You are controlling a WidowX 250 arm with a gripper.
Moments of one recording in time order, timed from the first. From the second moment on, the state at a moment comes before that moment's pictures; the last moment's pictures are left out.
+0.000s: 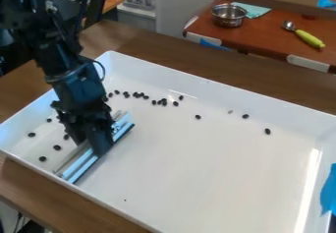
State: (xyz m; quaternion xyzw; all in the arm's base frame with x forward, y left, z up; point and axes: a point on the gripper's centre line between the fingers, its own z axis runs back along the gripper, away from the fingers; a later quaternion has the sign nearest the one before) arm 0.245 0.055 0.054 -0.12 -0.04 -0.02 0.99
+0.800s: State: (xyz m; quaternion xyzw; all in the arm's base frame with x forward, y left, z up) arm 0.264 0.057 0.092 -0.19 -0.03 0.03 0.98
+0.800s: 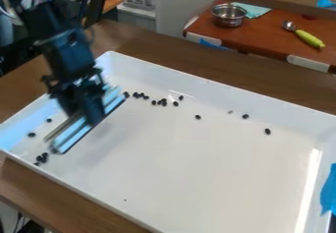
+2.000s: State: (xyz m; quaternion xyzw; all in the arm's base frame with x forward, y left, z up) arm 0.326 -0.149 0.083 -0.21 0.00 0.02 0.98
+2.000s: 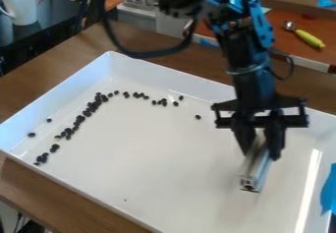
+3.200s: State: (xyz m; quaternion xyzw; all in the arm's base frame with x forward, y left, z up) arm 0.364 -0.113 0.055 -0.18 -0.03 0.05 0.98
